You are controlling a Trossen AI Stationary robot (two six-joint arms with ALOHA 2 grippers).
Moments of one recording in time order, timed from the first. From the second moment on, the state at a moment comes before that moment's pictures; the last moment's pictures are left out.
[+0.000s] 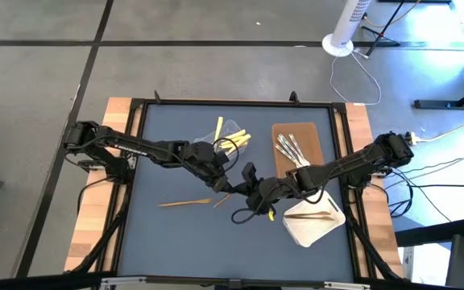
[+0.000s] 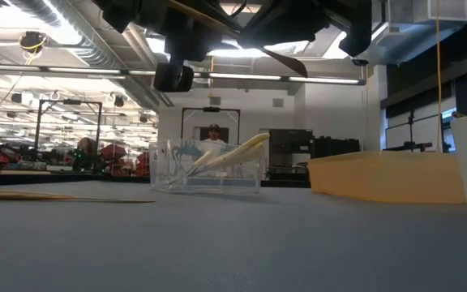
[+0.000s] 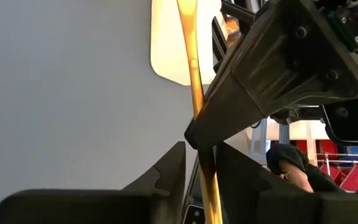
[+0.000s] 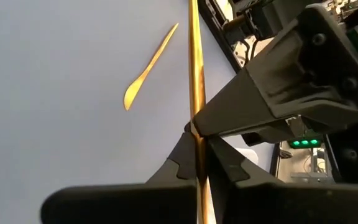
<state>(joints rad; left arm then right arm) -0.03 1.52 0.95 0.07 0.35 -1.06 0.33 1.60 1.14 -0.13 0.35 -0.77</state>
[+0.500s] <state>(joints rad) -0.03 1.52 0.95 0.06 0.32 -1.06 0.33 1.59 1.14 -0.25 0.27 -0.63</state>
